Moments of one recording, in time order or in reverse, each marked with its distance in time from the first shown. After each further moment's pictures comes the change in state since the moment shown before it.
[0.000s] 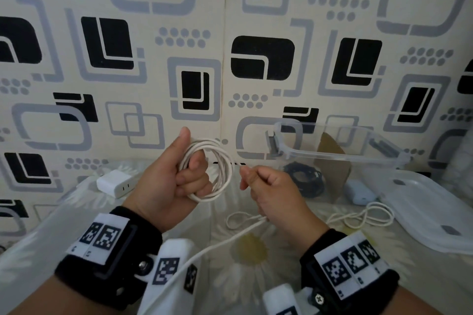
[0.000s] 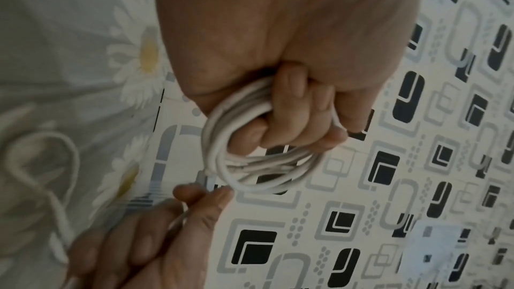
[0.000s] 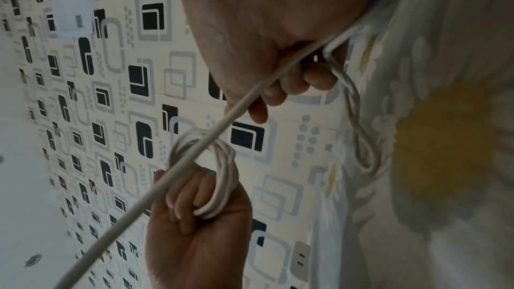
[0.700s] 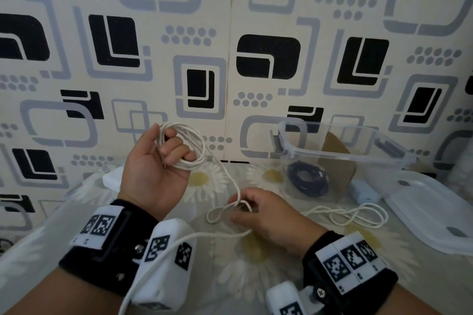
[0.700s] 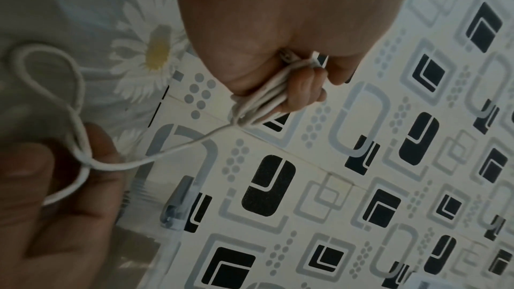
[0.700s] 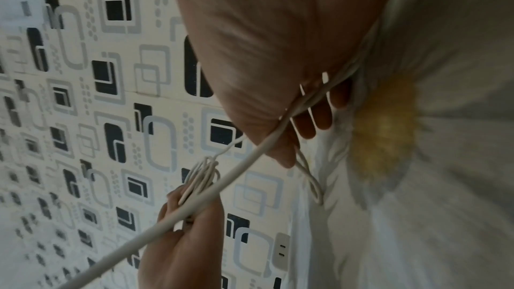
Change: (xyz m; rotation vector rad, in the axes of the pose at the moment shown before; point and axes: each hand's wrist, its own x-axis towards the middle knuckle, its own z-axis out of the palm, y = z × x) left_hand 0.010 0.008 -0.025 -0.430 0.164 0.215; right_hand -0.006 0.018 0.006 -0.229 -0.334 0.118
